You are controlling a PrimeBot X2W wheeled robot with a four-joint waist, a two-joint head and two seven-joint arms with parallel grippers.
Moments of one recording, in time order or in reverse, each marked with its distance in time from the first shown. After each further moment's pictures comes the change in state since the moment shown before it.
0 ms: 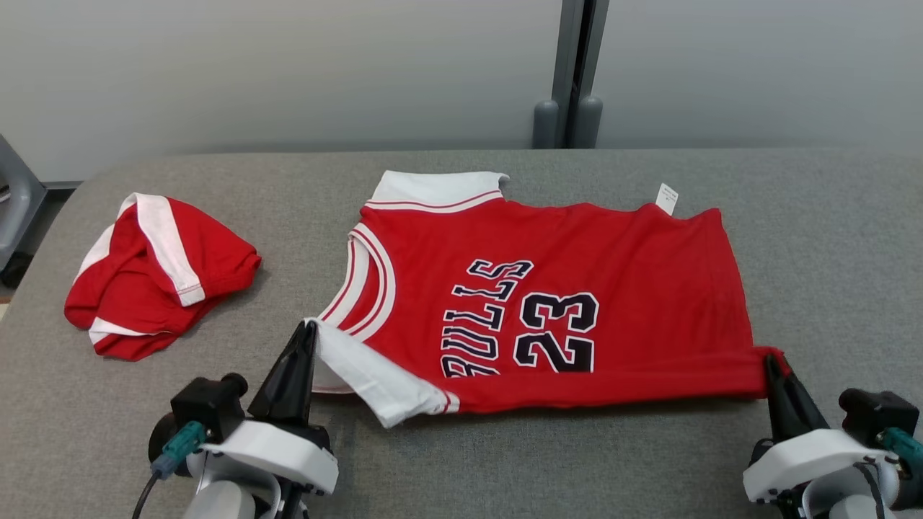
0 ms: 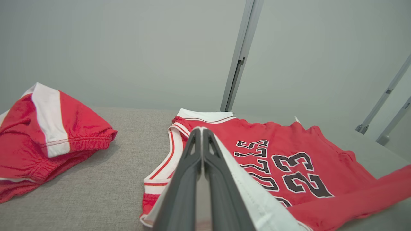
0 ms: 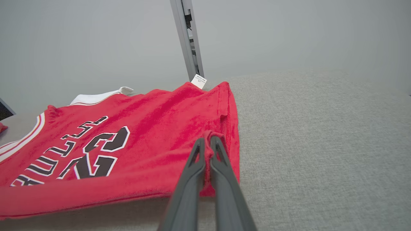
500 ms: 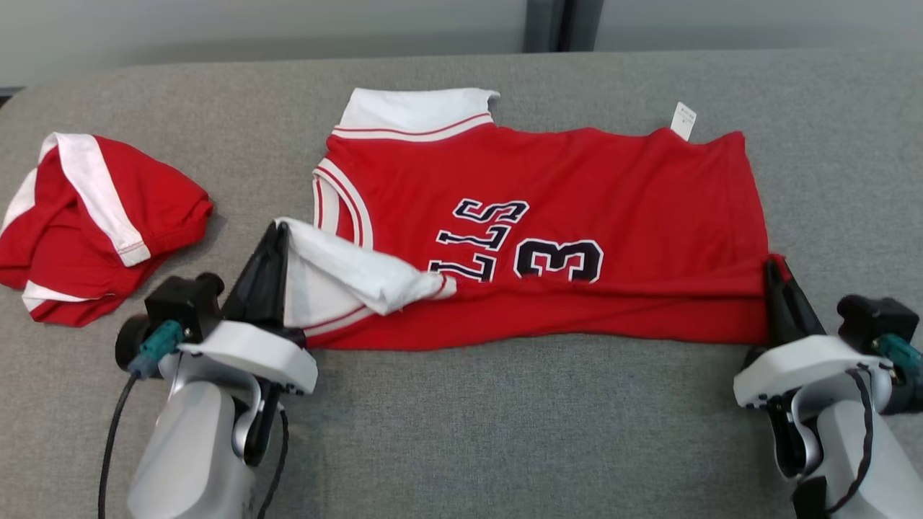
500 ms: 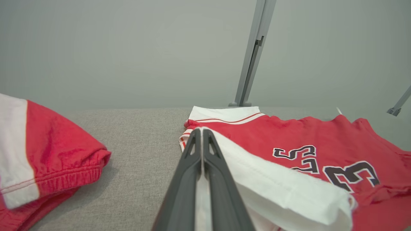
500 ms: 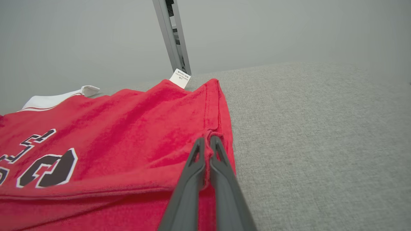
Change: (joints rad) left arm -0.258 0.003 0.062 0.130 0.087 0.000 0.000; right arm -0.239 0.034 -0.070 0.092 -0.082 0.000 0.000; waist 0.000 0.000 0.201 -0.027
